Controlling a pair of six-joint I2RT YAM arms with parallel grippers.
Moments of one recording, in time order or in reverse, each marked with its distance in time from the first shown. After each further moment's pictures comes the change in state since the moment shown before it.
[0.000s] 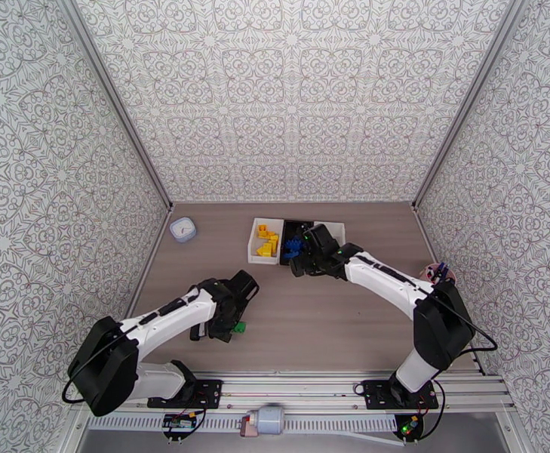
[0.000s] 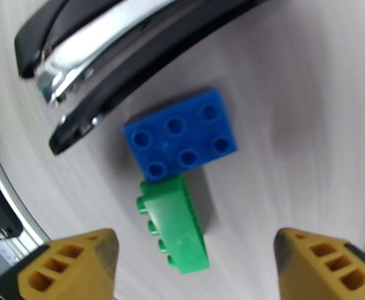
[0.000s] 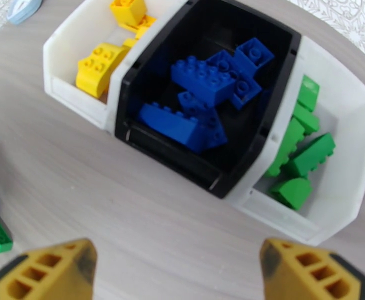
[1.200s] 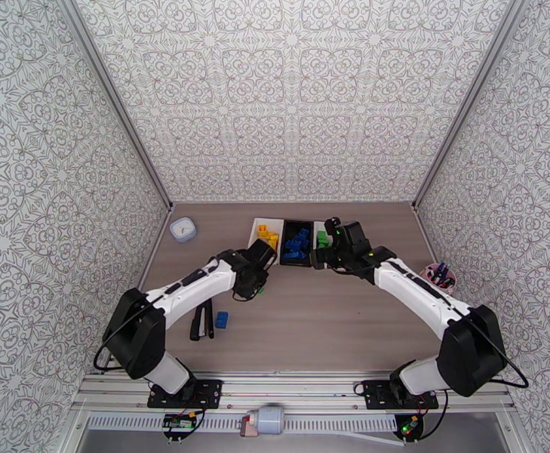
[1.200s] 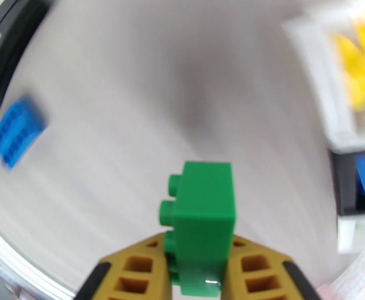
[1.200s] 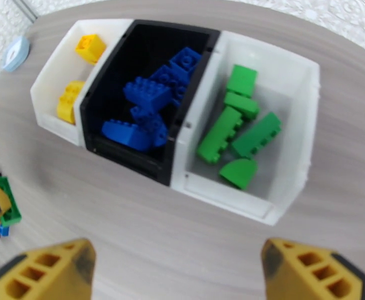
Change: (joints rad) left arm 0.007 0.280 0.477 0.072 -0.040 0.500; right arm -0.179 -0.238 -0.180 0.043 -0.096 0.065
